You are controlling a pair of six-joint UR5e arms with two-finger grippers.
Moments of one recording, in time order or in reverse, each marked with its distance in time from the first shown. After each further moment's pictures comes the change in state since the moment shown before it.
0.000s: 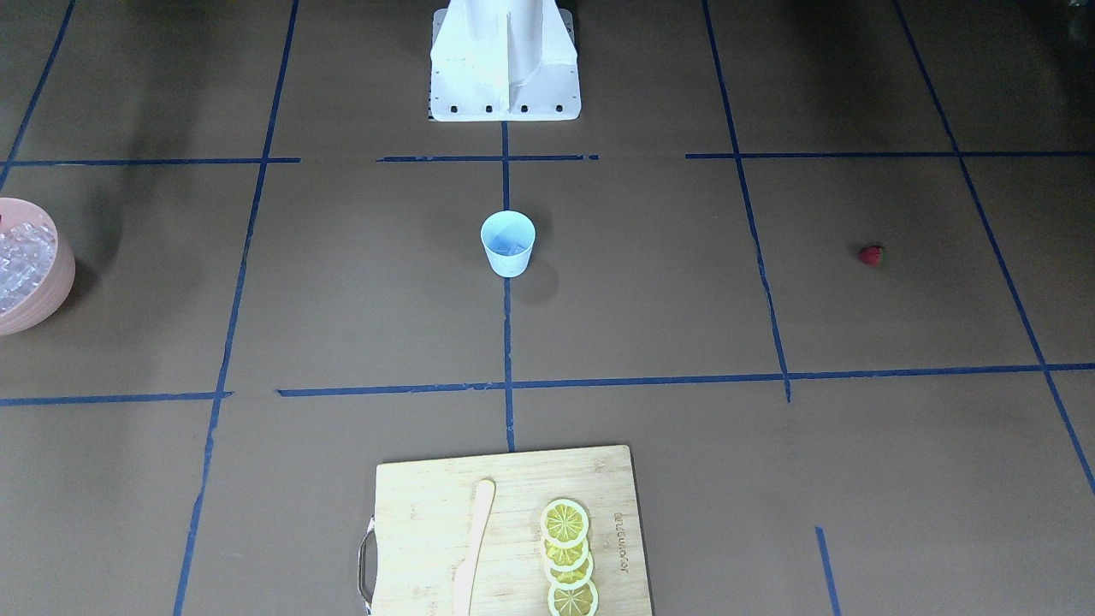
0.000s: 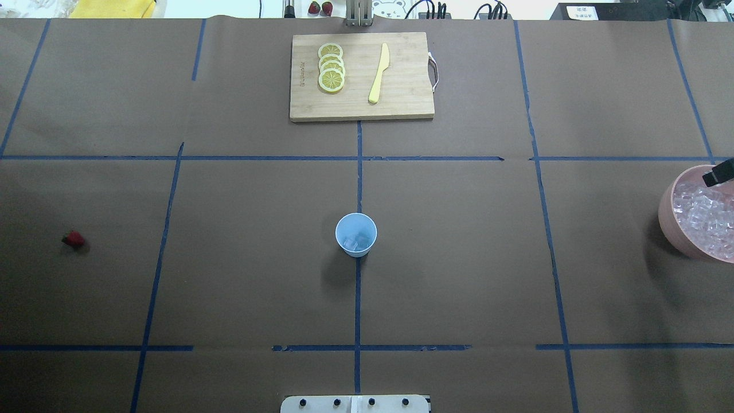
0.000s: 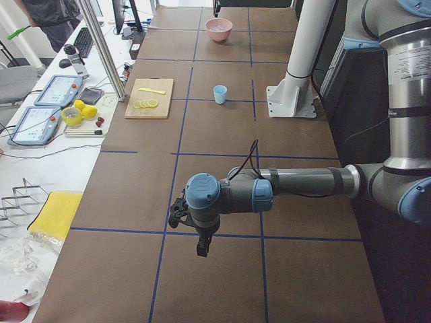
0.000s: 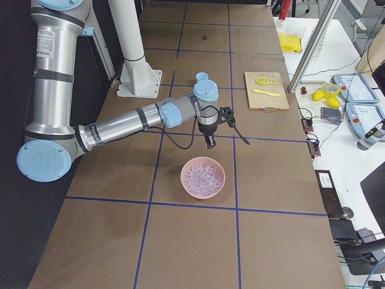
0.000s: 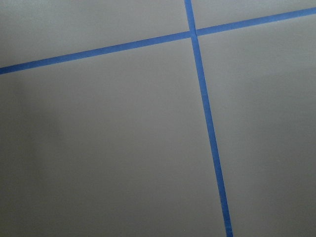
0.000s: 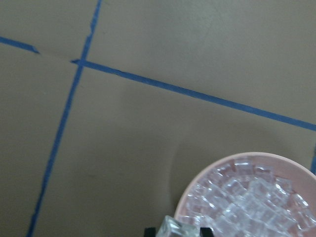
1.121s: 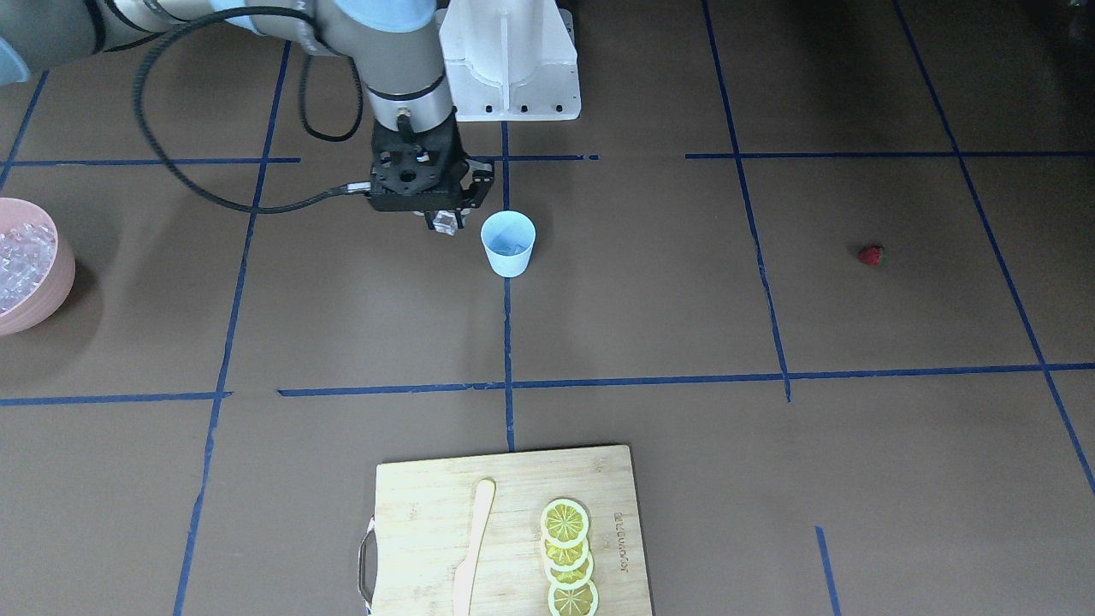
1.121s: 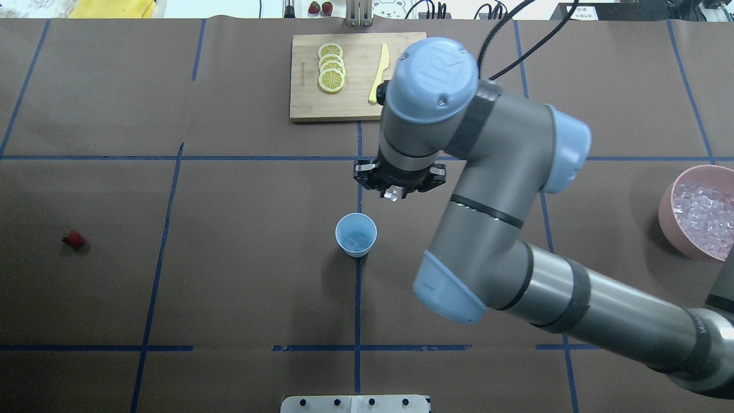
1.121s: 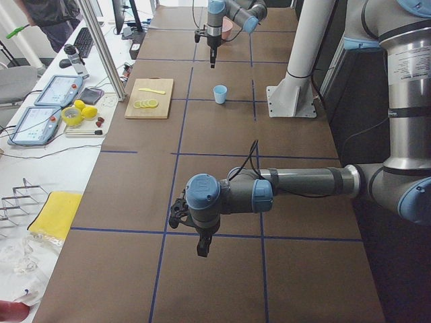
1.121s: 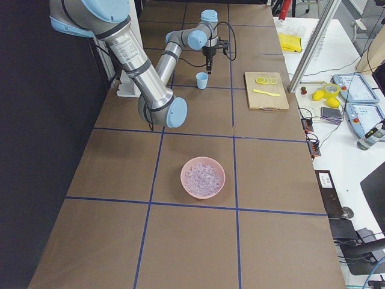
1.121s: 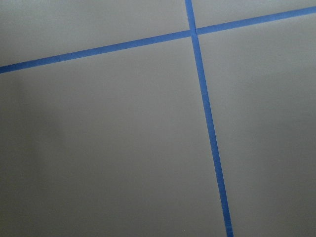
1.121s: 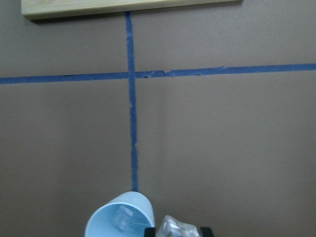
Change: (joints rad) left arm 0.002 0.000 0.001 0.000 0.001 0.000; right arm -0.635 0.889 -0.292 -0.306 -0.359 0.896
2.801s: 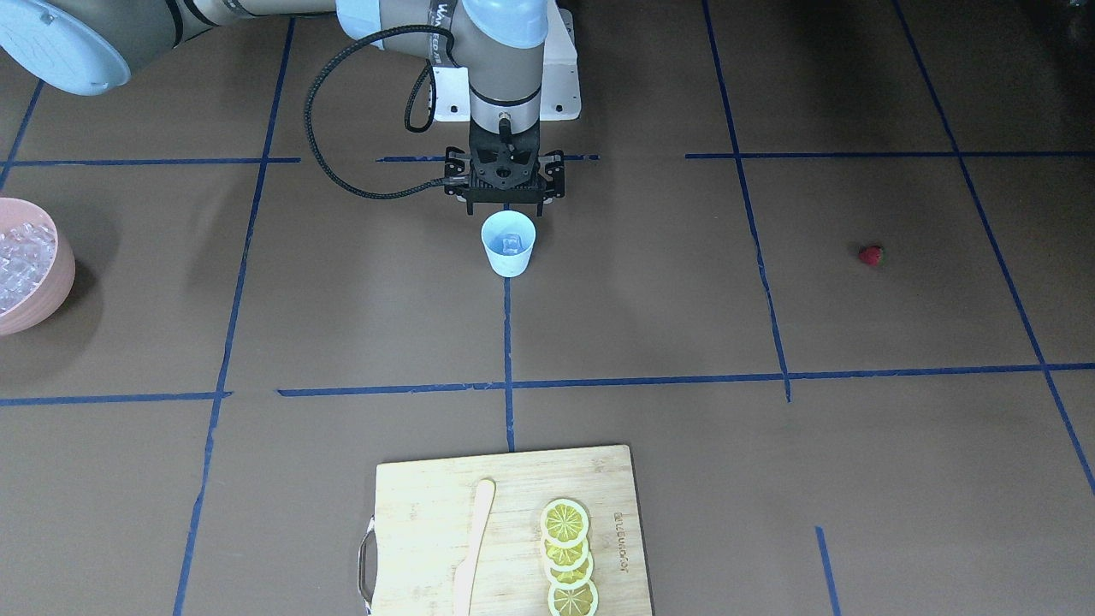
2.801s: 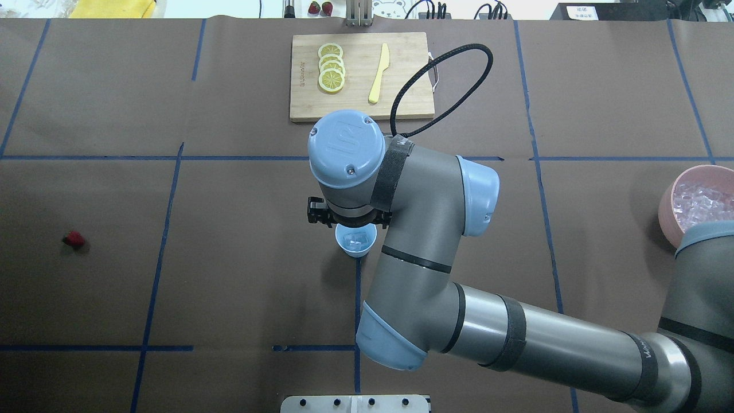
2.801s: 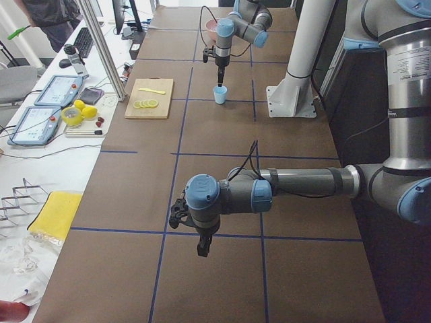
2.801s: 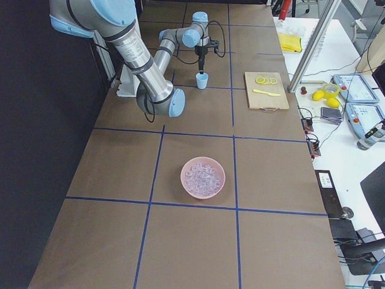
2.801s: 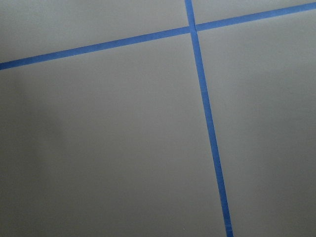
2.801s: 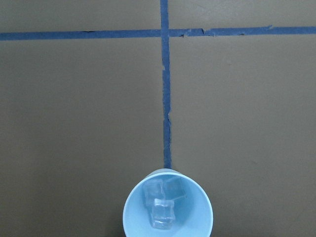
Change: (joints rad) left arm 0.010 0.000 0.002 0.001 0.000 0.000; right arm -0.108 0.062 -0.096 0.007 -0.097 0.048
